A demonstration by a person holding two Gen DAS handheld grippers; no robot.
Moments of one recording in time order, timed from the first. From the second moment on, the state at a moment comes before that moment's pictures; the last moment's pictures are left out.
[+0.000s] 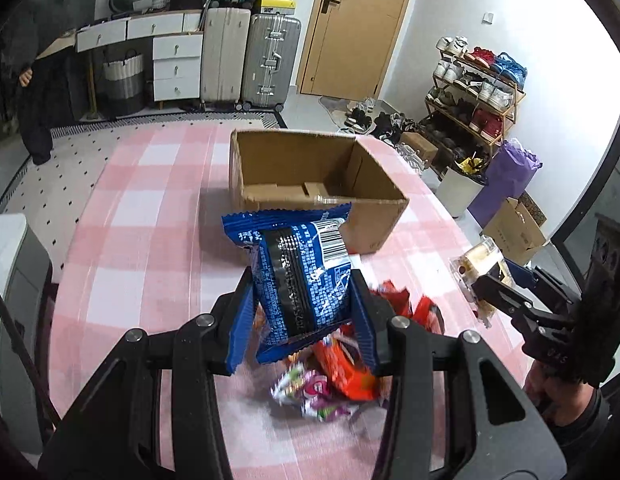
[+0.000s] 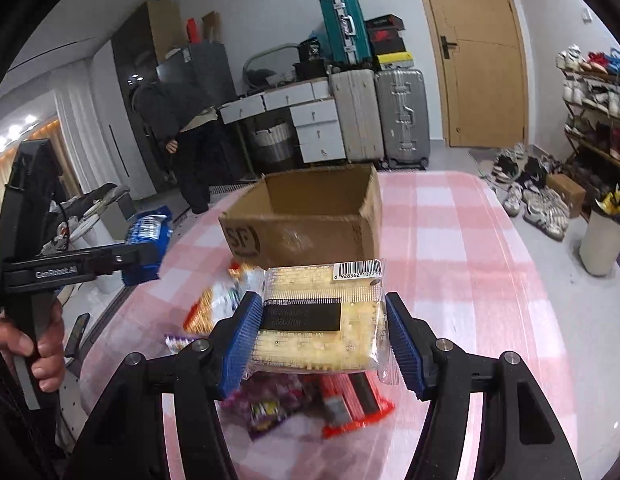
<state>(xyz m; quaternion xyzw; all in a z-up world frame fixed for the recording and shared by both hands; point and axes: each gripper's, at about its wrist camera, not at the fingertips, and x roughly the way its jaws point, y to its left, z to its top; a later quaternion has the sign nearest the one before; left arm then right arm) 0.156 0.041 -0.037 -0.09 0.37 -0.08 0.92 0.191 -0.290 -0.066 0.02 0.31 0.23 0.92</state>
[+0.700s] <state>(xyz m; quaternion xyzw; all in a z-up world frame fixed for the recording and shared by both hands) 0.286 0.047 0.019 -0.06 0.37 -0.08 0.92 0.296 -0.245 0.005 0.00 0.28 0.28 0.92</state>
